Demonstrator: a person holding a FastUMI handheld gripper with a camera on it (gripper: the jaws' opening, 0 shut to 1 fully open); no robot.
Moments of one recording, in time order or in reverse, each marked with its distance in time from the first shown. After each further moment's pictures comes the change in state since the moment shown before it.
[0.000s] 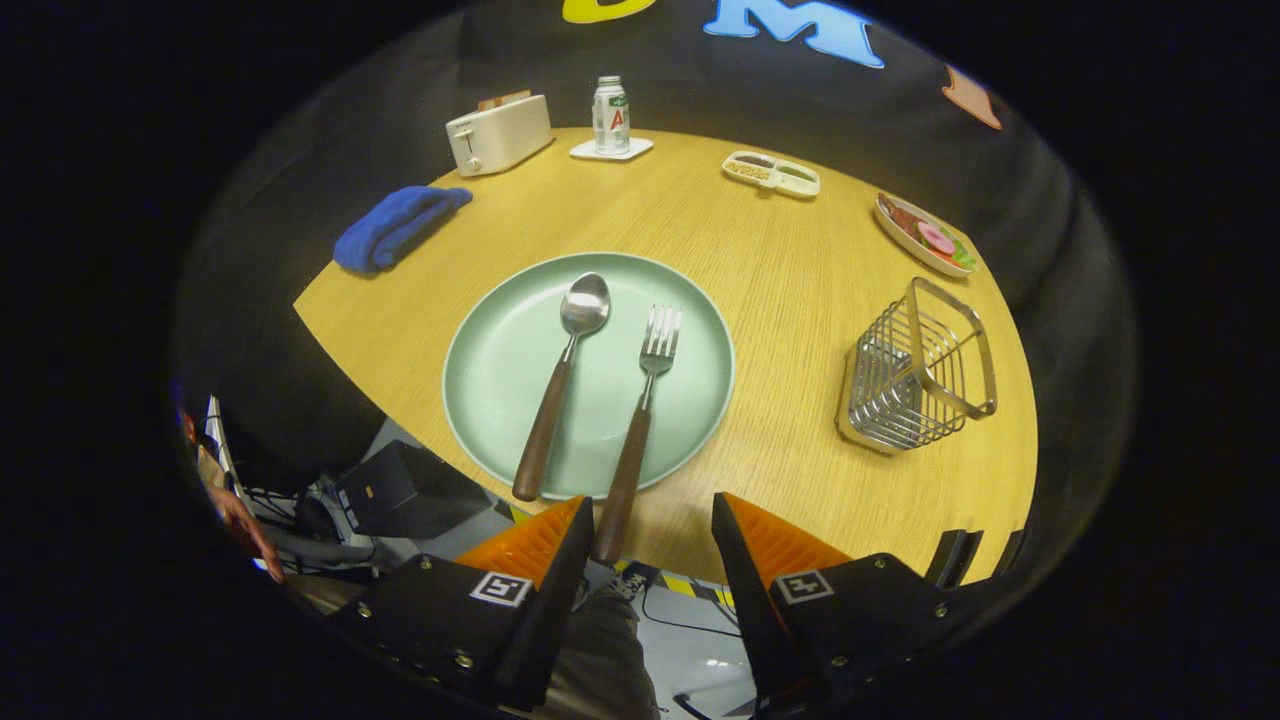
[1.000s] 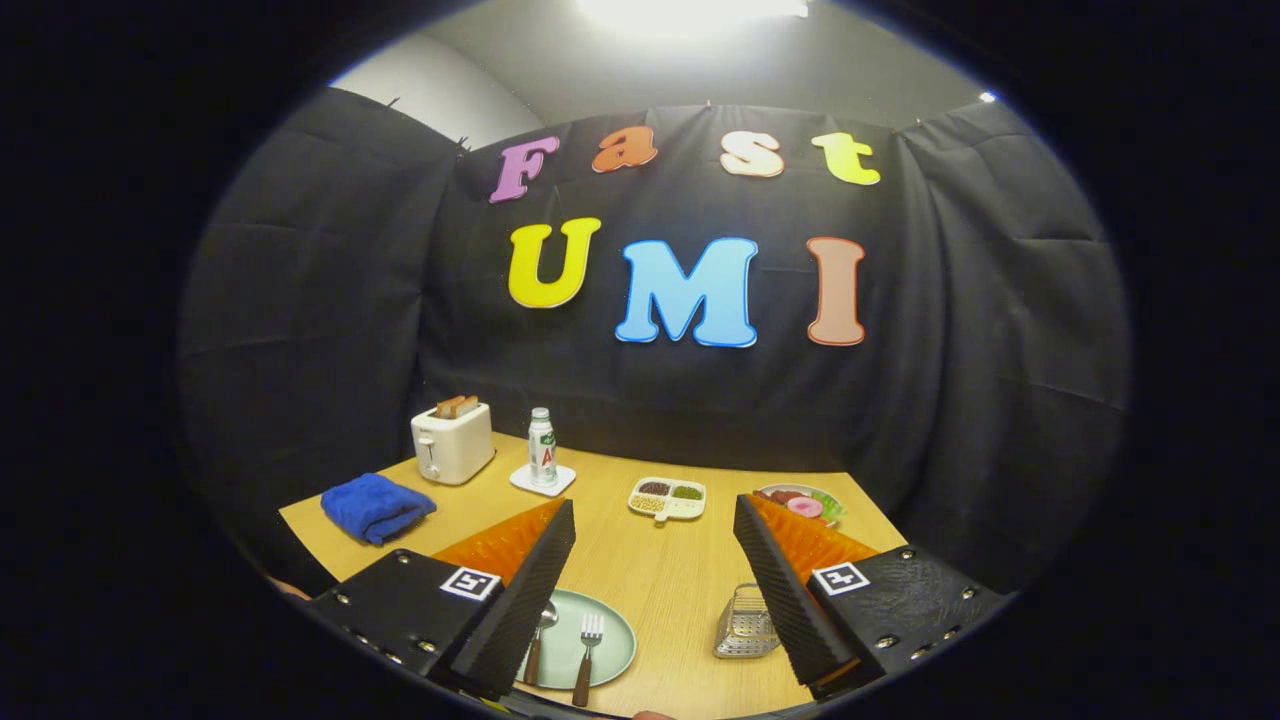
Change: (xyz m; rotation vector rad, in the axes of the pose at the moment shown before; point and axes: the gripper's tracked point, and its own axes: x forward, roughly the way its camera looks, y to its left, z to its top) arm -0.183 -0.038 0.159 0.075 -0.916 -0.227
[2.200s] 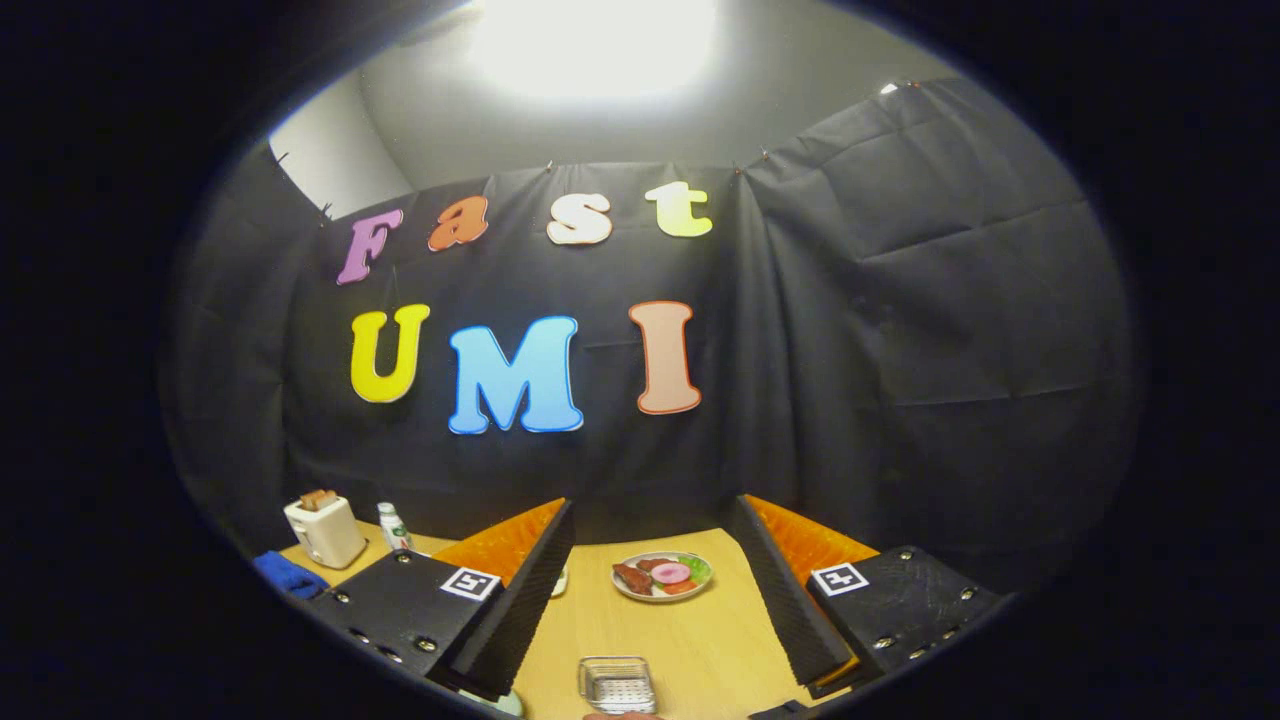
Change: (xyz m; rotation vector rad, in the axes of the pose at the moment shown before) arm -0.023 -0.168 0.080 0.198 -0.259 -0.401
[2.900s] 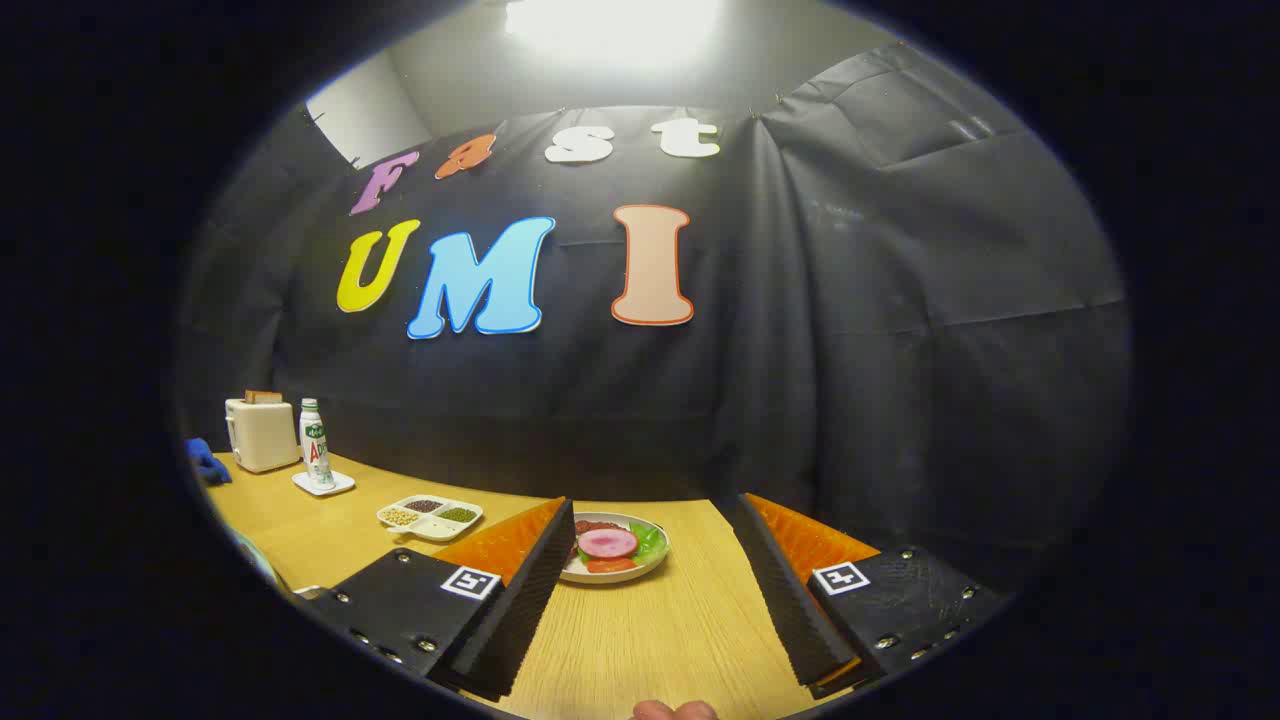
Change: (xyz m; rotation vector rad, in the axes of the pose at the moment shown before) arm 0.176 -0.136 -0.177 -0.091 0.060 0.109
